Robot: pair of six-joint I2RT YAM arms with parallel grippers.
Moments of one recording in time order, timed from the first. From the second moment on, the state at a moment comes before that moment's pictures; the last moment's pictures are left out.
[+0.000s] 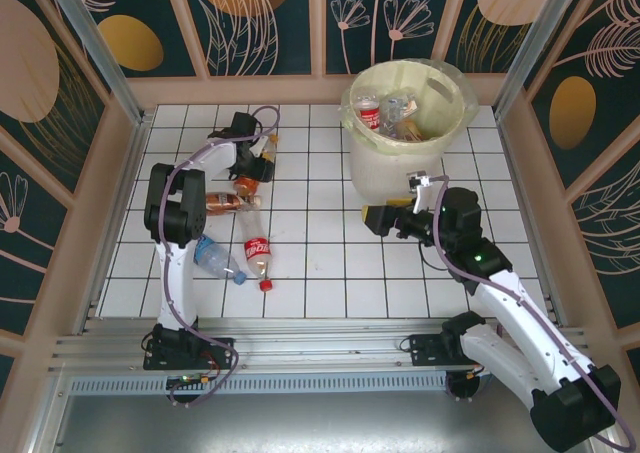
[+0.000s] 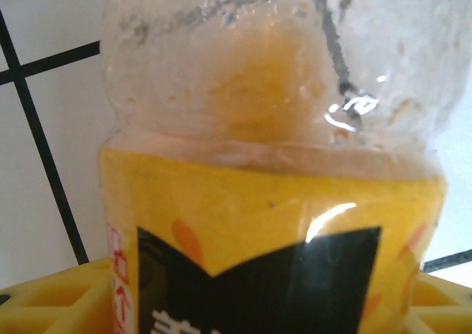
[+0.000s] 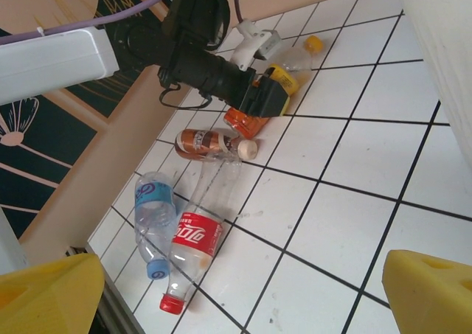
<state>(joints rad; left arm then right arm) -0.22 2.24 1.70 -0.62 0.04 0.04 0.41 0.79 0.62 -0.16 -0.49 0.49</state>
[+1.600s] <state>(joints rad) -0.67 1.46 1.02 0.04 0.53 -0.35 0.49 1.08 0.82 0.07 -0.53 0.71</state>
